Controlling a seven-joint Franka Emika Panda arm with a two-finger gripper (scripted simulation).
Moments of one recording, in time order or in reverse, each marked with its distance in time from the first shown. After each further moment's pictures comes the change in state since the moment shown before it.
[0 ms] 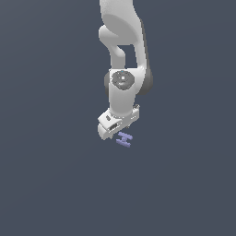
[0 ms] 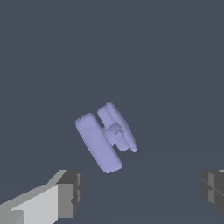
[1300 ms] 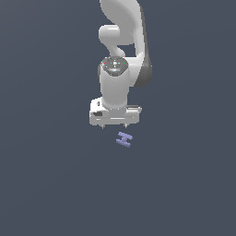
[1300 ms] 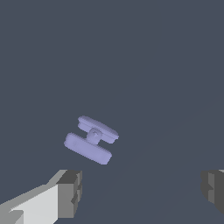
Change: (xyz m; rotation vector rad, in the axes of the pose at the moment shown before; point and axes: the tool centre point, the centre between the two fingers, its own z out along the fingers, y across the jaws) arm -0.013 0.021 -0.043 -0.002 -0.003 0.568
